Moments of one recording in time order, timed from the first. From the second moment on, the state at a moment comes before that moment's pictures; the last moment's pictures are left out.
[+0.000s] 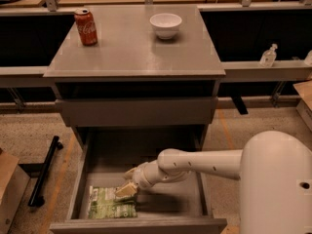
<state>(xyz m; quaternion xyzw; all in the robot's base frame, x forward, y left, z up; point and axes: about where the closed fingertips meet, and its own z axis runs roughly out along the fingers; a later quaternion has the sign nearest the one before) 0.525 0.130 0.410 -0.51 0.74 0.34 0.27</state>
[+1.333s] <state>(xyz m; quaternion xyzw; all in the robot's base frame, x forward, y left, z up) 0.505 0.126 0.371 -0.49 0.77 0.33 0.23</state>
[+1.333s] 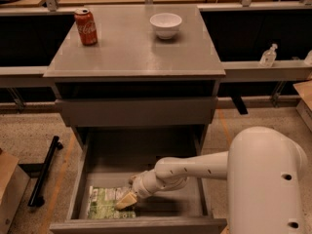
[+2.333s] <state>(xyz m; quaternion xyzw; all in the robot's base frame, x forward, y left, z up) 0.507 0.128 0.381 -0.49 0.77 0.33 0.26</state>
